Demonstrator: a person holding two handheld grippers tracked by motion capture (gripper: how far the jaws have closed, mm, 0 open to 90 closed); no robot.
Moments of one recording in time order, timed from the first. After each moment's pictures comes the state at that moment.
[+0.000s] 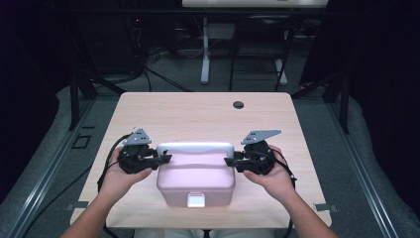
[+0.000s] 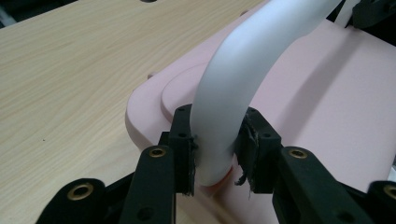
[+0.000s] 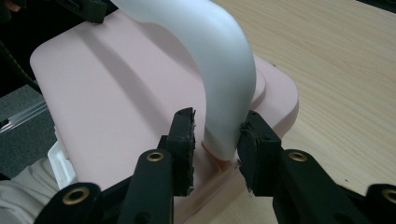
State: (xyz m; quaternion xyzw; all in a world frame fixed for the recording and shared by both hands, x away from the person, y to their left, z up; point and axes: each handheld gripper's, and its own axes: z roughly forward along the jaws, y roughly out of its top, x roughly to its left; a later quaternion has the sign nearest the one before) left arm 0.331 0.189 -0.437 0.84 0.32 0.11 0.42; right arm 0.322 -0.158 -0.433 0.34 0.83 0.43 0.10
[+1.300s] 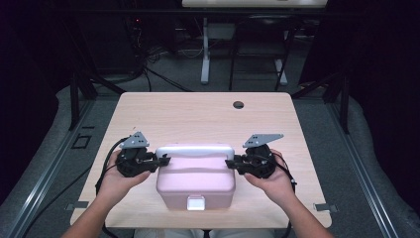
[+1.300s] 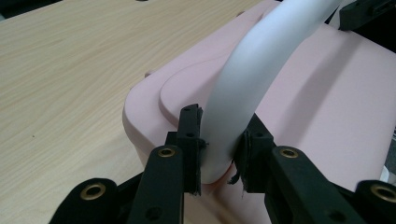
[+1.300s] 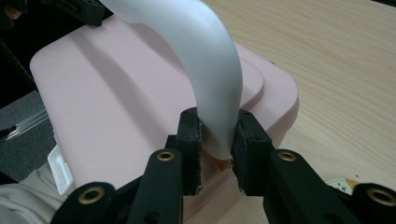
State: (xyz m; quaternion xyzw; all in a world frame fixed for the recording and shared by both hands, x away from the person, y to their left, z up) left arm 0.323 0.193 -0.438 0.84 0.32 0.10 0.43; right arm 0.315 -0.161 -0.439 0.34 0.82 0.44 0.09
